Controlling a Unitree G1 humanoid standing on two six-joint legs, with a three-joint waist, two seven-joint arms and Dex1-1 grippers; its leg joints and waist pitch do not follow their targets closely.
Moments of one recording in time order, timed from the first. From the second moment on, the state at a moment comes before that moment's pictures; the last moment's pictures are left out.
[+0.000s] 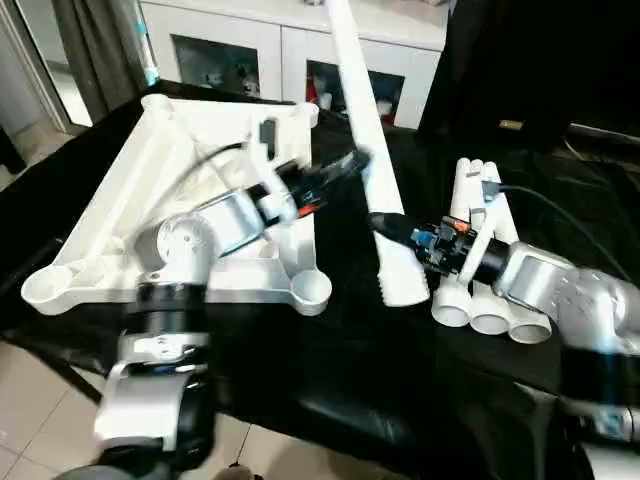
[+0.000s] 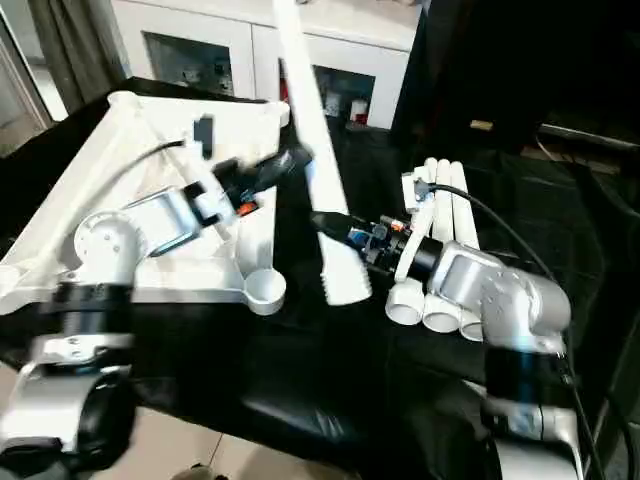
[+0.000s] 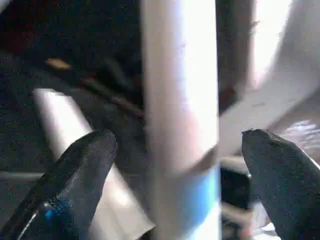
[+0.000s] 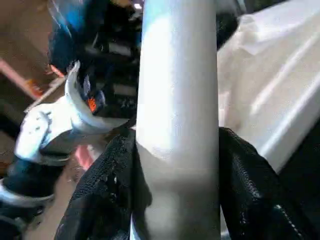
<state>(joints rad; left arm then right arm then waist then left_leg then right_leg) -0.83 0.04 0.31 0.36 -0.84 0.98 -0.56 -0.50 -0.27 -0.23 0.02 0.75 1.06 0.77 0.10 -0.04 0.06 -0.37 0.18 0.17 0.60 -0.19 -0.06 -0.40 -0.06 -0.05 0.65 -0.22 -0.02</state>
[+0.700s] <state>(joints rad) -0.72 0.03 0.20 0.14 -0.79 1.06 -0.42 -0.50 -0.24 -0.13 -0.04 0.70 1.01 0.64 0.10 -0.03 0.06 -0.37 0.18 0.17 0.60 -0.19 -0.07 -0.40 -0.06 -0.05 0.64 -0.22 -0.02</state>
